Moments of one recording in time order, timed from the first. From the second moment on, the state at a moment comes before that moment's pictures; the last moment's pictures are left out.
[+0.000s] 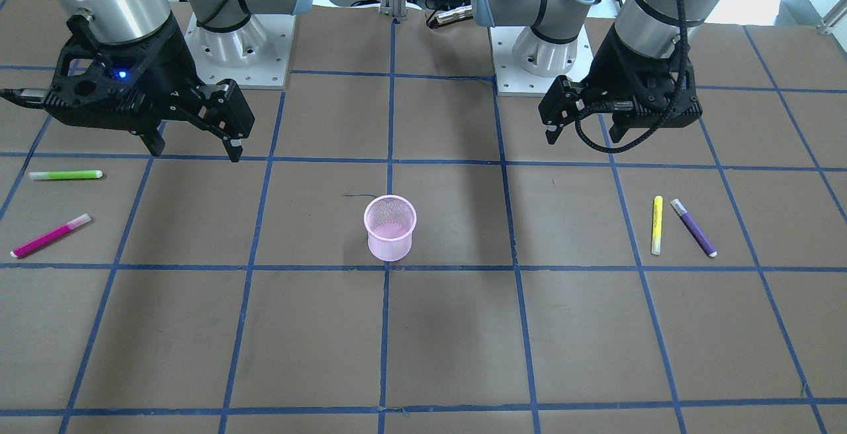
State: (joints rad) left arm -1.50 -1.54 -1.65 -1.52 1.52 -0.02; right arm 1.61 -1.49 1.46 -1.65 -1.55 0.12
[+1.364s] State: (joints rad) left arm -1.50 -1.53 -1.66 -1.52 1.53 -0.01; right arm 1.26 -1.49 1.47 -1.53 -1.63 -1.49
